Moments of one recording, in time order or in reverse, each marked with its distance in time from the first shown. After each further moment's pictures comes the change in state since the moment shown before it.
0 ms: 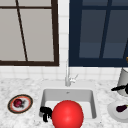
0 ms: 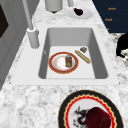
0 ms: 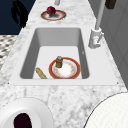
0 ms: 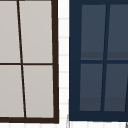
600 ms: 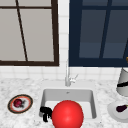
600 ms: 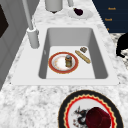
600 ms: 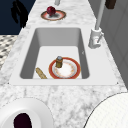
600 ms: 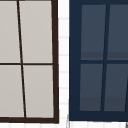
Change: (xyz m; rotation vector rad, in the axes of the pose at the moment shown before) left hand 0.000 0.000 0.000 0.000 0.000 0.000; right hand 0.043 -0.076 0.074 -0.001 0.022 -0.035
